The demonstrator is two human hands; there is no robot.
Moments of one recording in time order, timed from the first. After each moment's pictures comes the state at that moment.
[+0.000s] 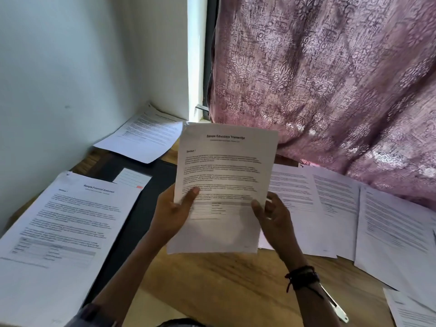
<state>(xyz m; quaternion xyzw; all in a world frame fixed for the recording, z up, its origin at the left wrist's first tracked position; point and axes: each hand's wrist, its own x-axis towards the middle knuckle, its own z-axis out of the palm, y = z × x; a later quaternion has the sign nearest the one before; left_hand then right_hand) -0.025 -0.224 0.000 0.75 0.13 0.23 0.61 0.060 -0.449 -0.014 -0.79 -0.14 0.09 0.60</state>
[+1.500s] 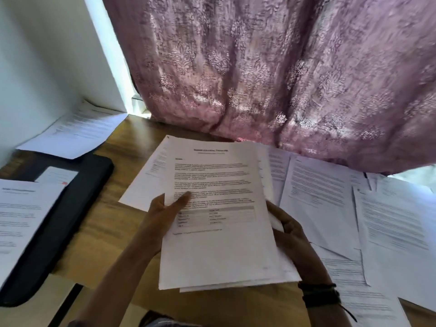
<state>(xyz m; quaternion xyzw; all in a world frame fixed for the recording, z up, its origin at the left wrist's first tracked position) -0.007 -0.405 0.012 0.62 0.20 0.03 0.76 0.036 -0.688 -0.004 -0.61 -0.08 0.24 0.75</state>
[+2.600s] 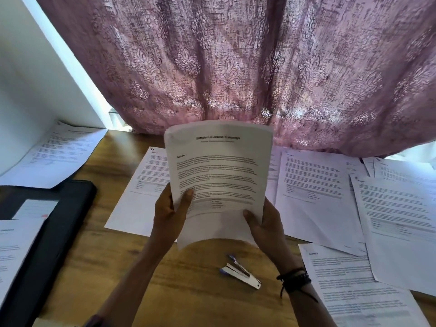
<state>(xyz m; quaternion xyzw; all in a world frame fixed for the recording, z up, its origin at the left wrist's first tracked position) 0.052 -0.428 -0.006 0.75 0.08 0.15 0.64 0.076 -0.644 -0.034 -0.78 -0.08 0.03 0.62</state>
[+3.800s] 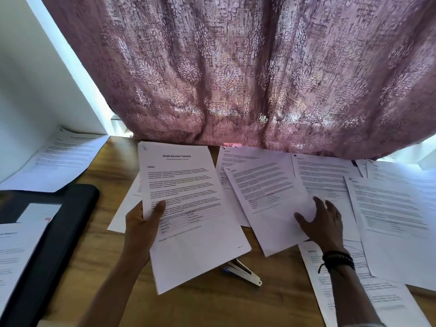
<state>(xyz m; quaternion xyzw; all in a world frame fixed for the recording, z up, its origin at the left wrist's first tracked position) 0.018 -0.382 -0.007 0.72 0.19 0.16 0.65 0.112 -0.773 -0.075 -0.97 0.14 0.03 0.21</state>
